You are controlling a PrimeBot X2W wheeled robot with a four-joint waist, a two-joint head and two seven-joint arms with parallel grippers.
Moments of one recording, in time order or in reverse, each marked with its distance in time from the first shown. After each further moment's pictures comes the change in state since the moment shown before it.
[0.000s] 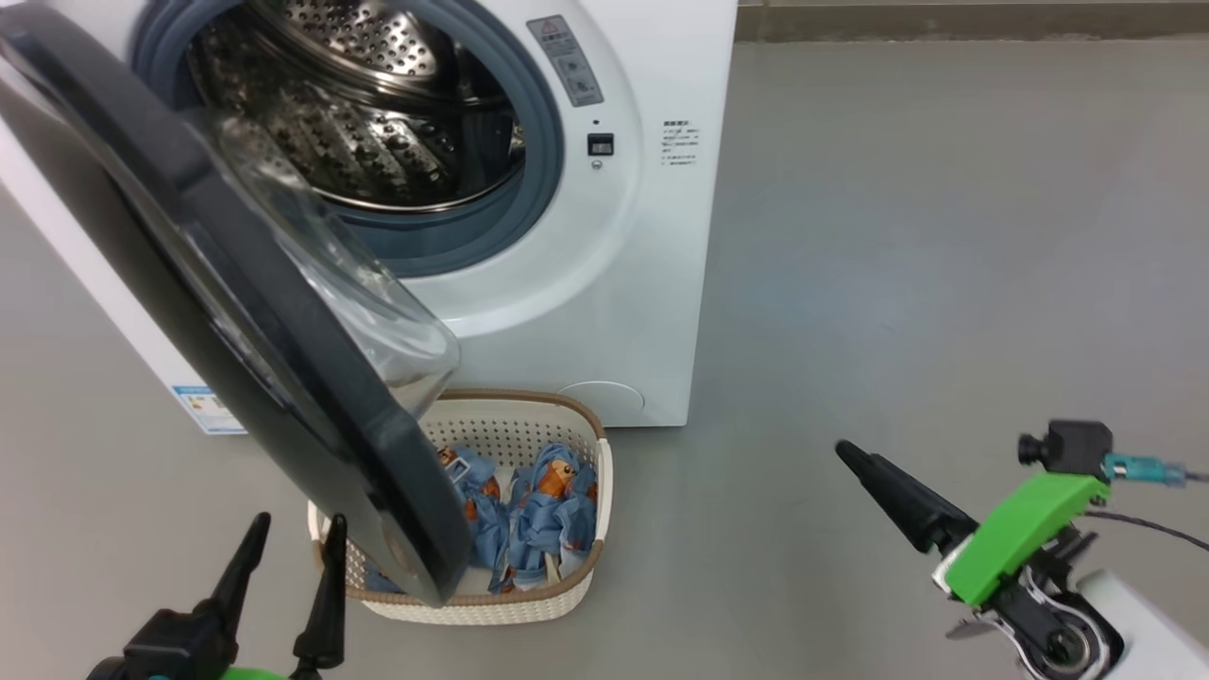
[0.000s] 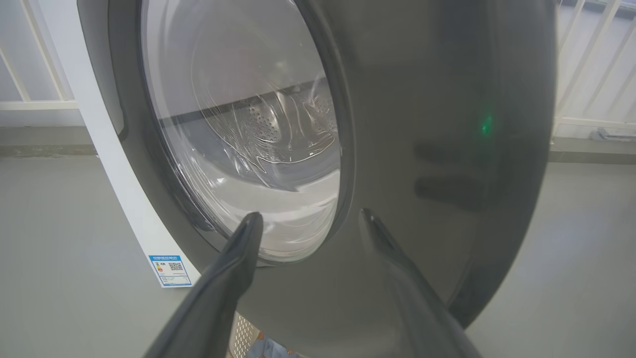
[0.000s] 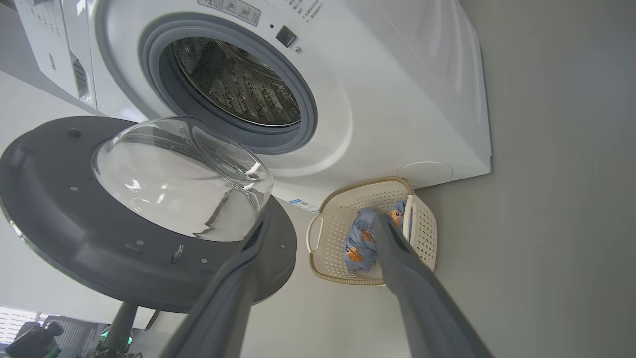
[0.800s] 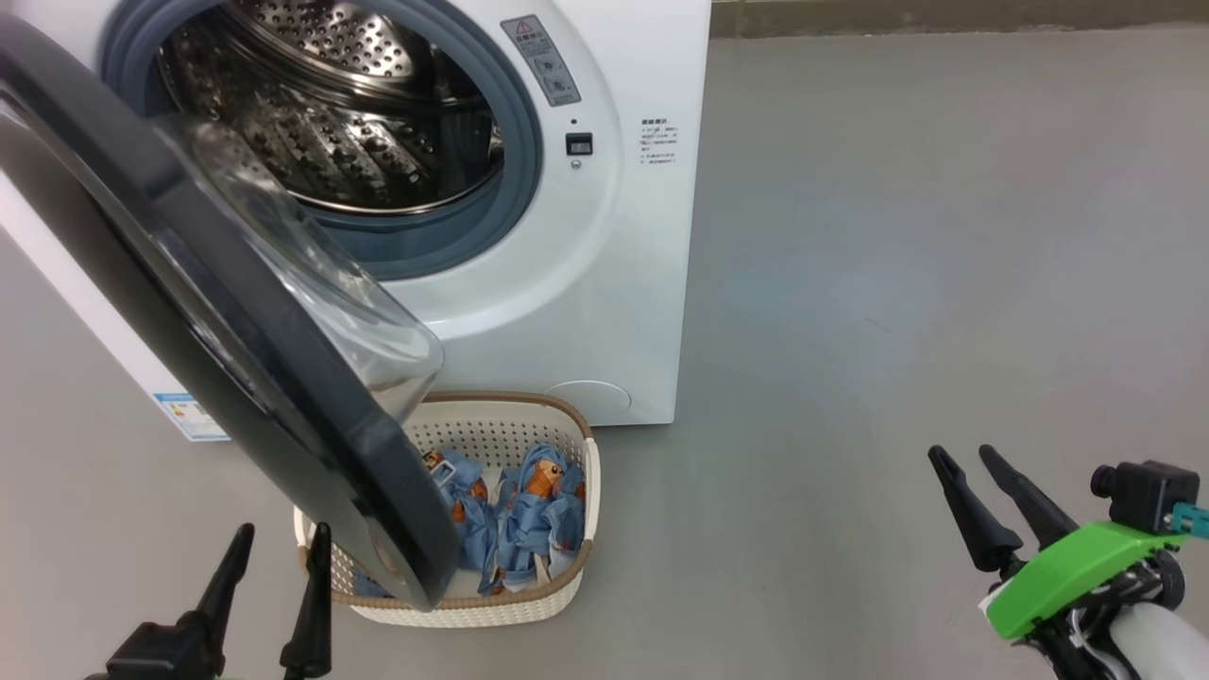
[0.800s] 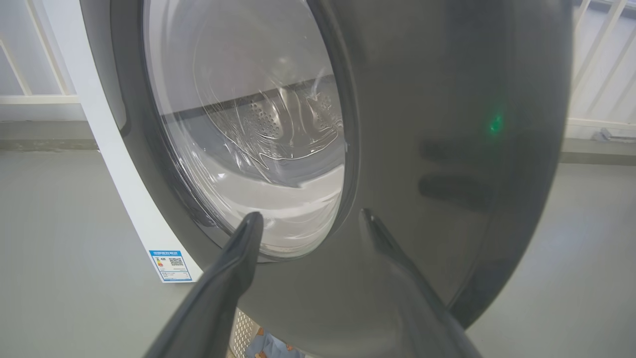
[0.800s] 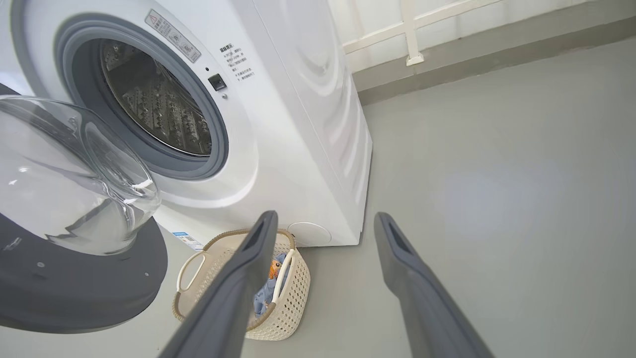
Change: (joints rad) left arm 0.022 -0.006 0.035 -0.011 0.000 0.000 0.000; right arm 0.044 -0.021 -0.055 0.158 -0.426 0.000 -0.328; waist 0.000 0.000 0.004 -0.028
